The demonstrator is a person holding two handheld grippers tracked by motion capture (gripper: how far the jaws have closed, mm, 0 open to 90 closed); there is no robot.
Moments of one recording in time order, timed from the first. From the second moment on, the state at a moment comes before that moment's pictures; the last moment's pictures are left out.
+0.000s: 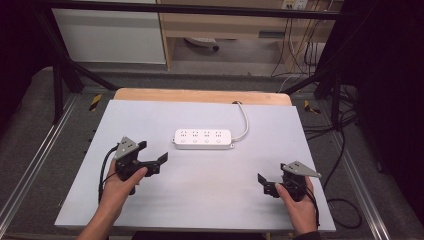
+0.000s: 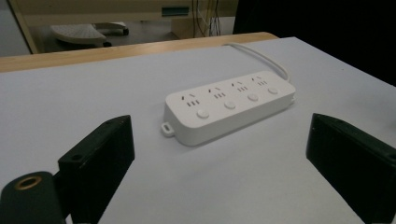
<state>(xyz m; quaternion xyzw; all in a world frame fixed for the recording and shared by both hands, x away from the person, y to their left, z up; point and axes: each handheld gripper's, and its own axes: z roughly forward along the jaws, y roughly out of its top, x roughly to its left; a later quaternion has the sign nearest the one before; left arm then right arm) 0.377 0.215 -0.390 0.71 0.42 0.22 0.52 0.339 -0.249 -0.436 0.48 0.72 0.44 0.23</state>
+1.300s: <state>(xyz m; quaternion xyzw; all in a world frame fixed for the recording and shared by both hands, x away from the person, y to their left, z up) 0.453 0.113 -0.405 0.74 0.40 0.21 0.49 0.338 -0.246 -0.436 0.48 0.72 0.44 0.23</state>
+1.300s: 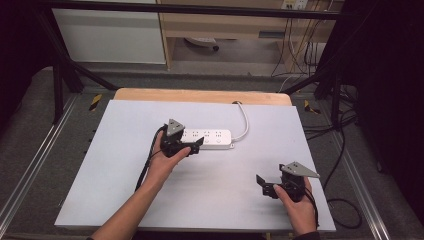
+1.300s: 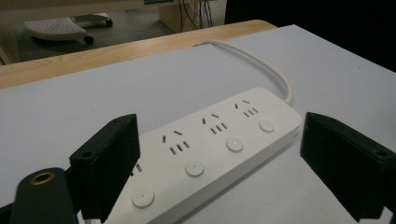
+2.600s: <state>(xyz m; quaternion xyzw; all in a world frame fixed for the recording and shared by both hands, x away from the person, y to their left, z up) 0.472 0.092 -0.419 0.74 0.42 0.21 0.48 0.338 -0.243 -0.436 0.47 0.72 0.45 0.22</state>
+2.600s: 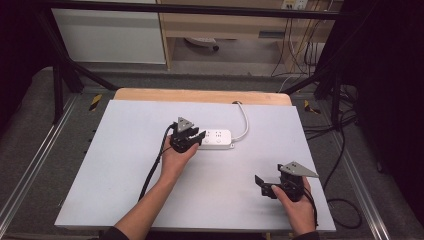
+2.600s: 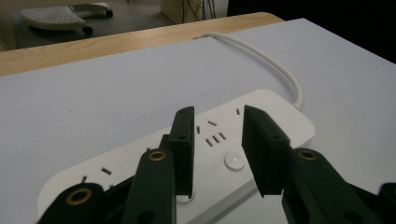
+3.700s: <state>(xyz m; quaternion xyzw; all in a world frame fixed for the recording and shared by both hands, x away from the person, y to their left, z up) 0.481 0.083 -0.437 0.76 0.41 0.17 0.47 0.339 -0.243 -0.436 0.47 0.72 0.45 0.22</state>
